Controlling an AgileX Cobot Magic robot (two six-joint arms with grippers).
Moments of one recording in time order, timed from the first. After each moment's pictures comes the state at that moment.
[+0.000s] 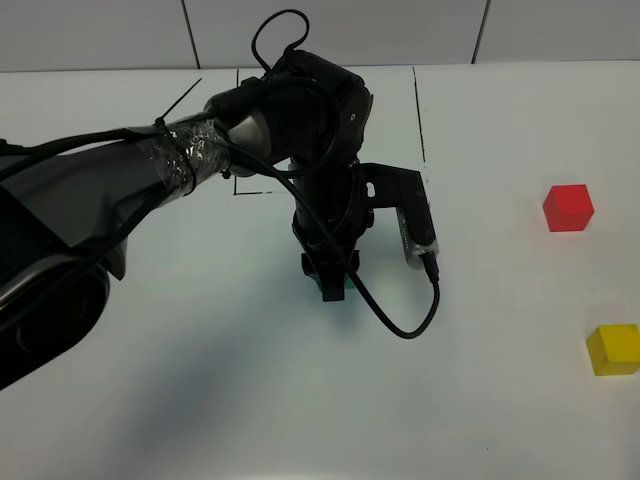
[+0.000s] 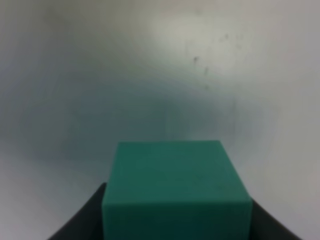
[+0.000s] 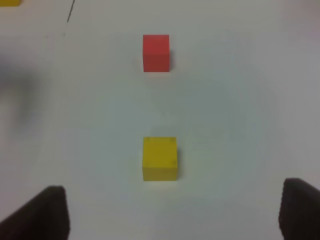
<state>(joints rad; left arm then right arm) -0.71 2.28 -1.83 -0.03 1.14 0.81 0.00 0.05 -0.50 0.01 1.06 -0.02</state>
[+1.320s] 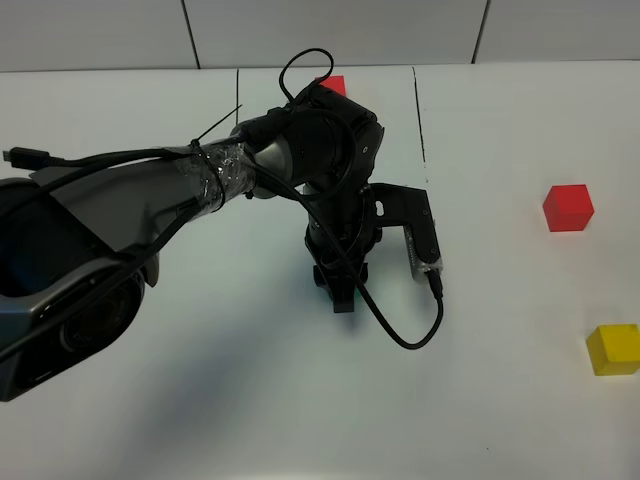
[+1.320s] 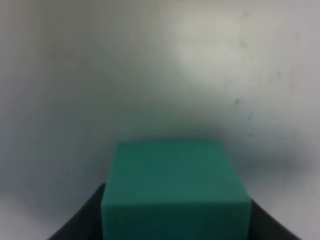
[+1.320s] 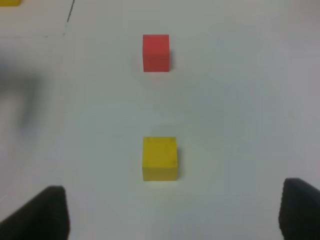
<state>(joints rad) -0.72 2.36 -1.83 0.00 1.04 0.79 0.00 0.05 -0.50 0.01 1.06 -0.02</state>
